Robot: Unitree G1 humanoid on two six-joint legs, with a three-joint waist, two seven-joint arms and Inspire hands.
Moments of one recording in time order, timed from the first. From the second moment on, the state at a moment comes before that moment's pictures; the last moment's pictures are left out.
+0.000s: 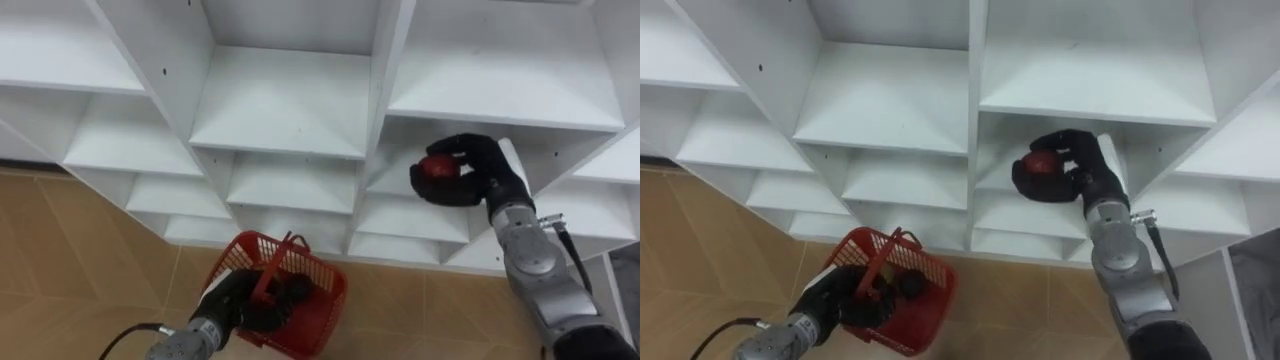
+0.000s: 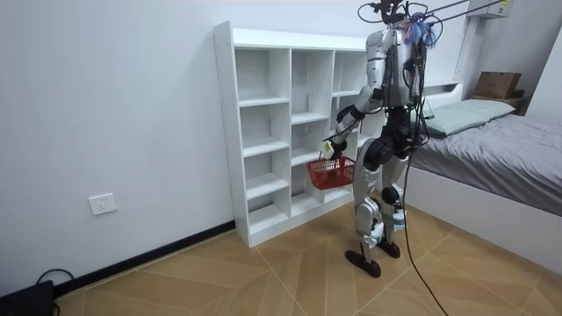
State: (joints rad) left arm -0.02 0.22 -0.24 0.72 -0.12 -0.05 -0.17; right arm -0.21 -0.38 0.22 0.60 0.08 -0.15 -0.13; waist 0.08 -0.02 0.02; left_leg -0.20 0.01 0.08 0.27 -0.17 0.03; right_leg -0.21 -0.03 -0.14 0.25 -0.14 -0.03
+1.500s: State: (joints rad) left arm 0.04 0.19 -0.30 0.51 -0.13 -0.09 -0.19; right arm 0.02 -0.25 0.37 0.47 -0.13 -0.13 0.13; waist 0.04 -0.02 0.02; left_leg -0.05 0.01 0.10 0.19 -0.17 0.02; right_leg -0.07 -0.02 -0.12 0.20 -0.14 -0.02
